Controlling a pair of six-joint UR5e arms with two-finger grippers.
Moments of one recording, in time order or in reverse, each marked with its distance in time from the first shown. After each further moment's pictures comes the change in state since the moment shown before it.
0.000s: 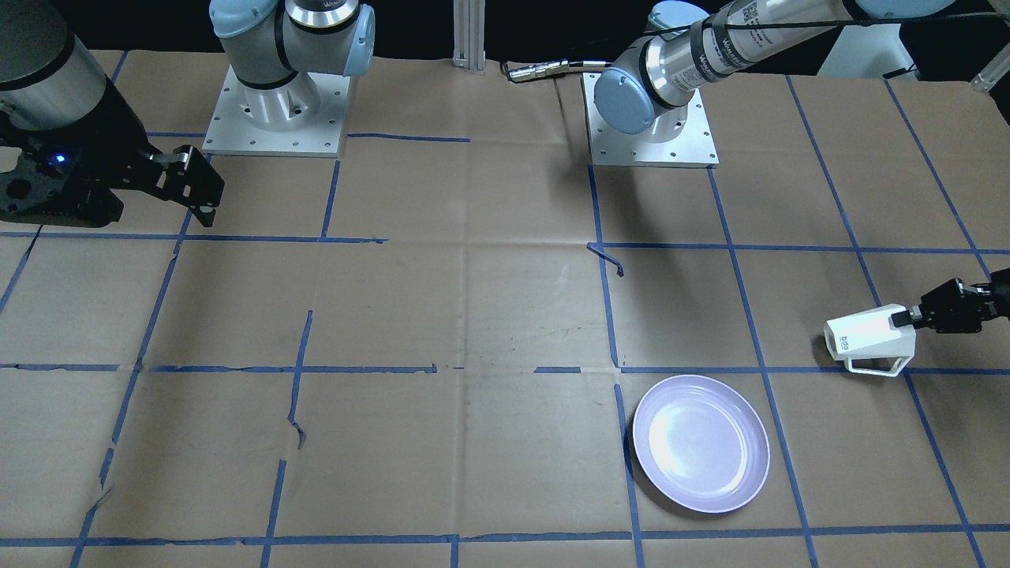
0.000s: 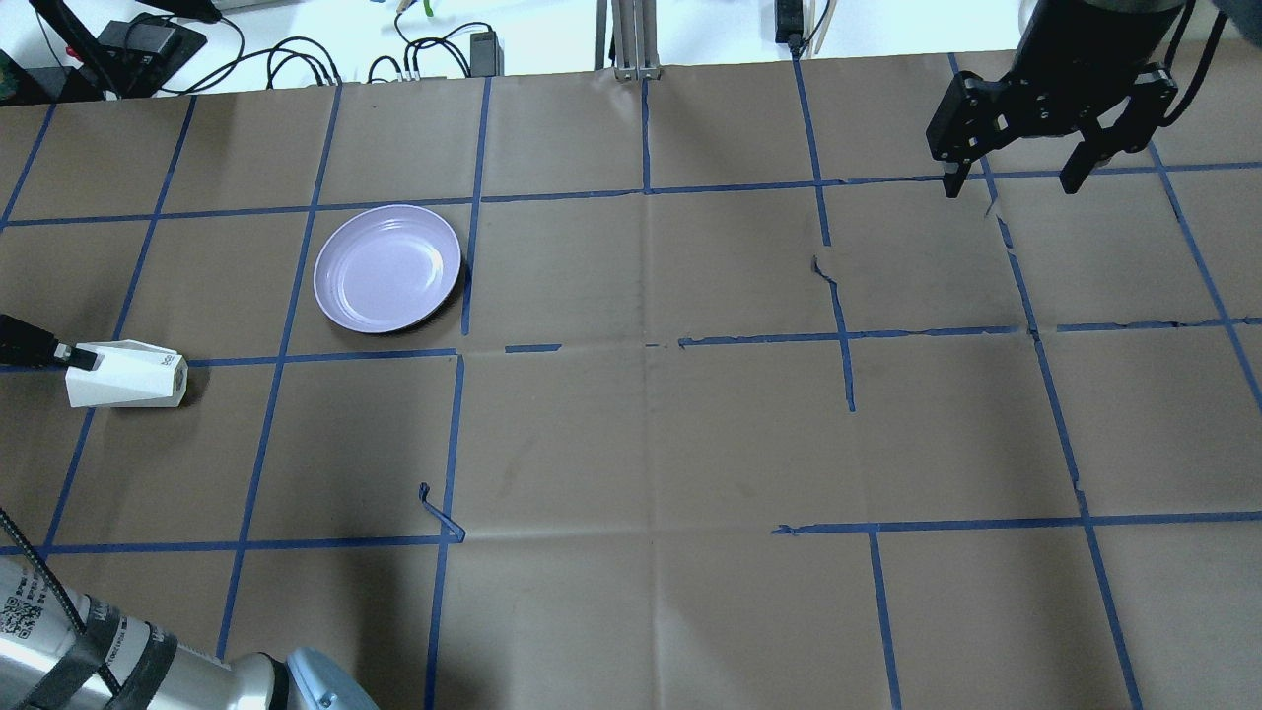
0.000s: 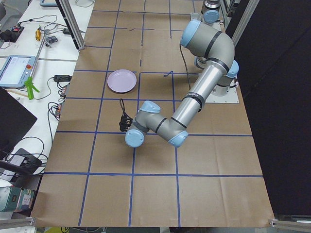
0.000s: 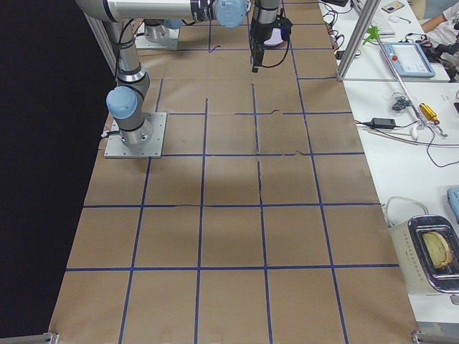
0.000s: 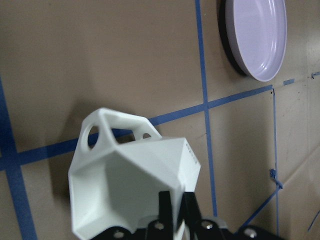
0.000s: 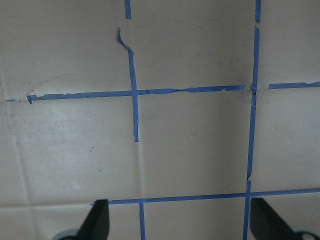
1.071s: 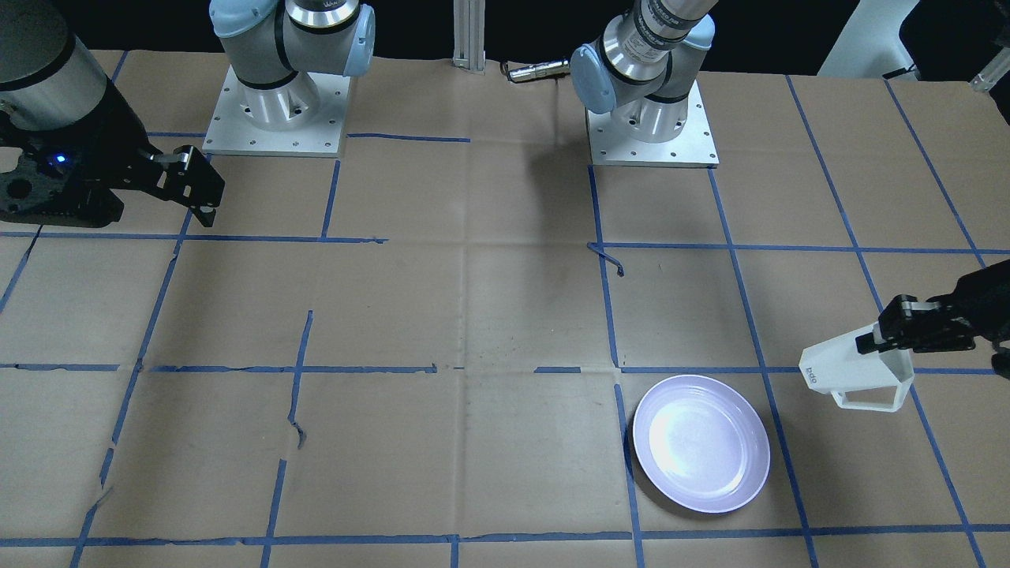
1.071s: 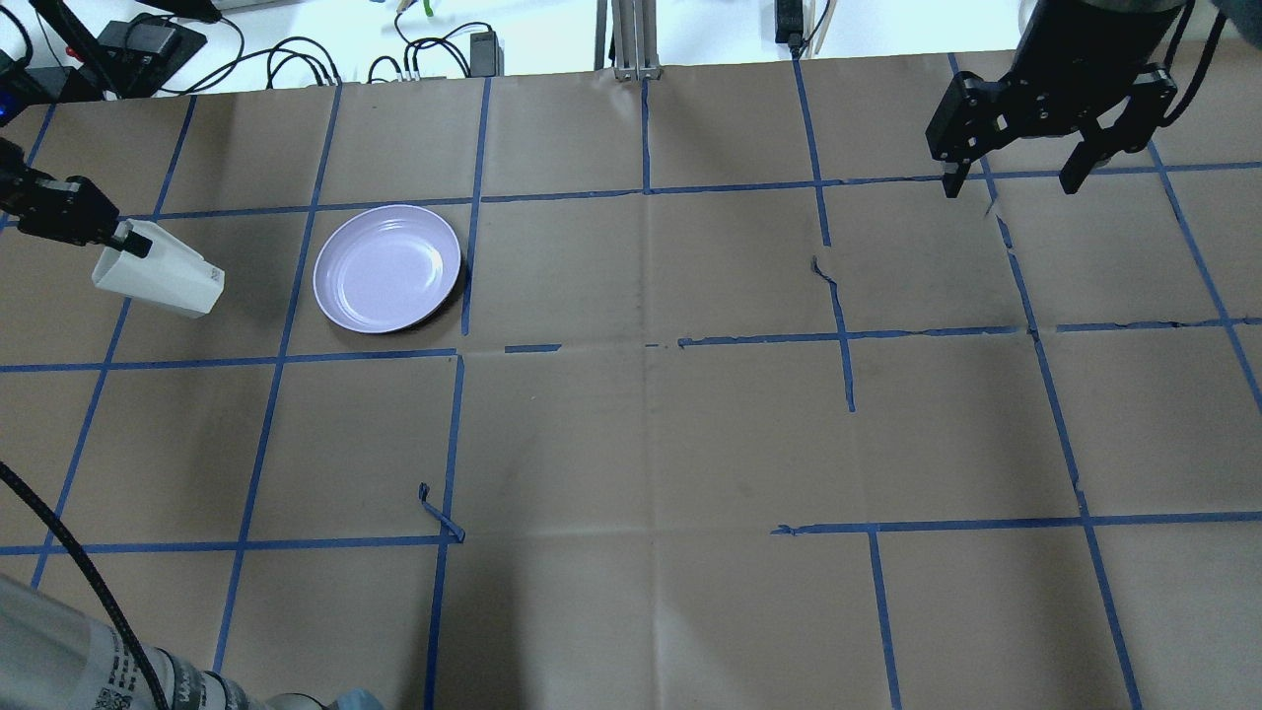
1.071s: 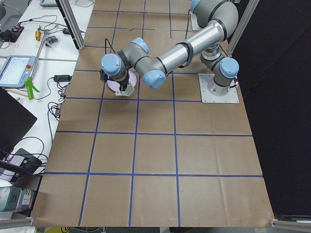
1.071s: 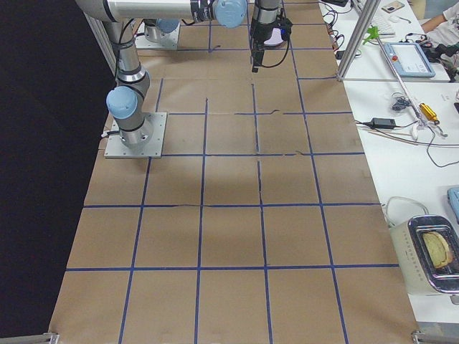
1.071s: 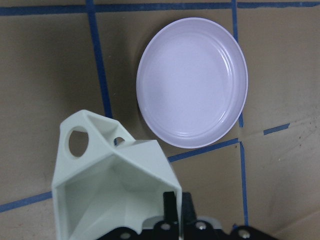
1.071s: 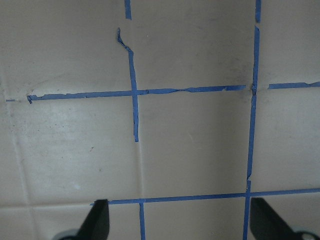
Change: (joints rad) left arm -0.417 0.227 -0.009 0.196 0.106 -0.500; right arm 0.000 0.000 0.000 0.000 0.000 0.000
